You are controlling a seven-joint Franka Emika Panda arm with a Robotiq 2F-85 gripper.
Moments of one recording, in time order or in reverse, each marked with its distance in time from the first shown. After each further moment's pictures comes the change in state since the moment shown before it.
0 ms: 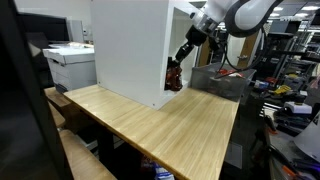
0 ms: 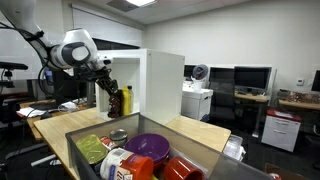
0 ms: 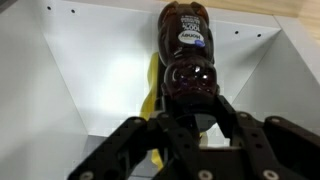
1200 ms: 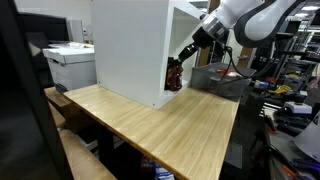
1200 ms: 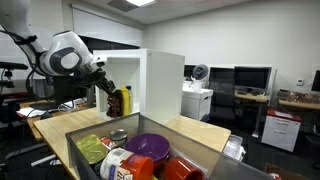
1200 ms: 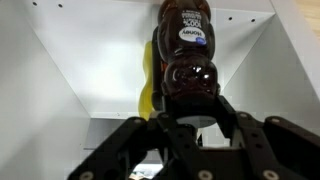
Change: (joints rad) arm 0.010 -0.026 -0.015 -0.132 0.049 0.265 -0.005
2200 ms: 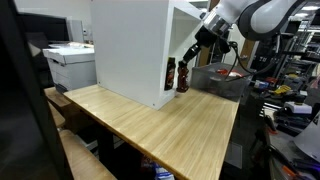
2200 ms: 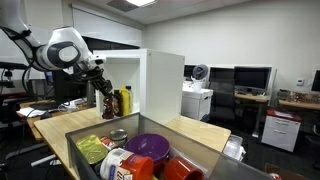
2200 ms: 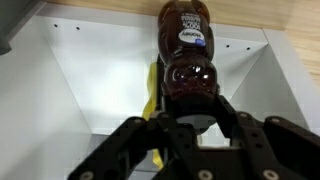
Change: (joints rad) arm 0.001 -0.076 0.007 -0.001 -0.032 -0.192 -0.001
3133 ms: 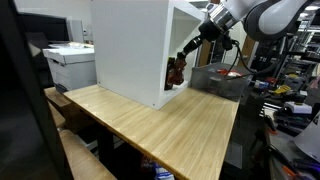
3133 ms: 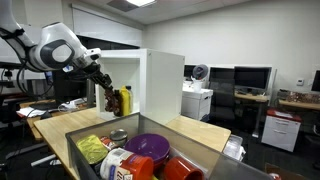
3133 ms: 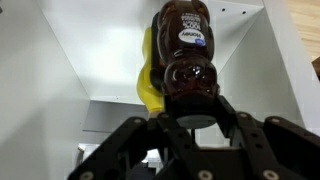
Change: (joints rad) arm 0.028 -0.047 -0.030 -0.062 -0.002 0.182 -0.001
